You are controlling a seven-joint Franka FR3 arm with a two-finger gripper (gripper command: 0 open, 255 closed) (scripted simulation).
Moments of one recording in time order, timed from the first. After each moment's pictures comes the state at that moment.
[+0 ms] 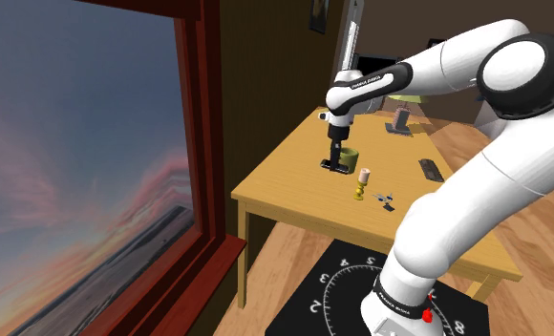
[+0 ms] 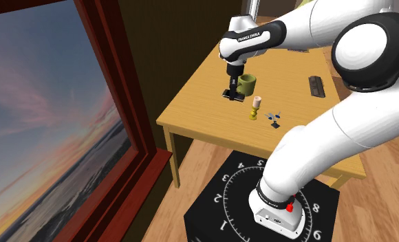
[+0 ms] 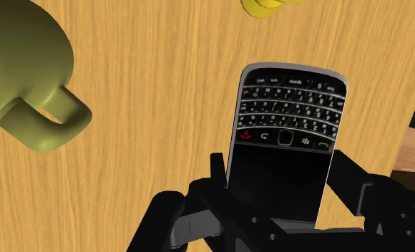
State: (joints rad) arm -0.07 -0.36 -0.54 -2.38 -0.19 1.99 -0.92
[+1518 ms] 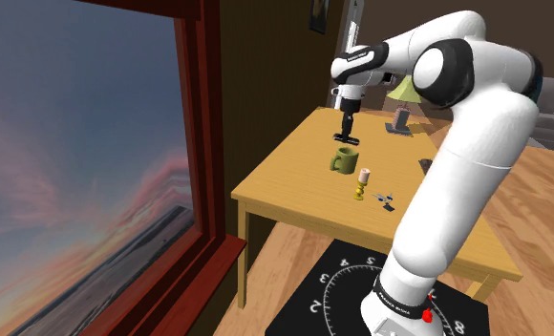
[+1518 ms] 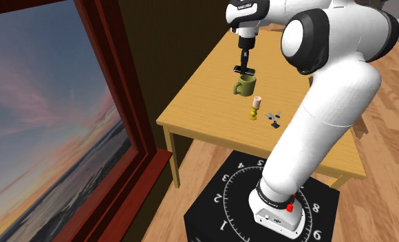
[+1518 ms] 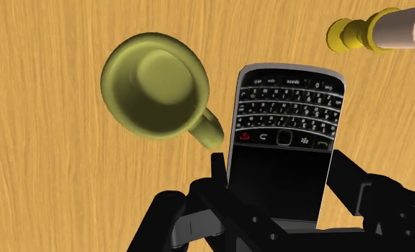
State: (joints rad) arm -0.09 -0.05 -0.71 -1.90 -0.04 1.80 -1.21
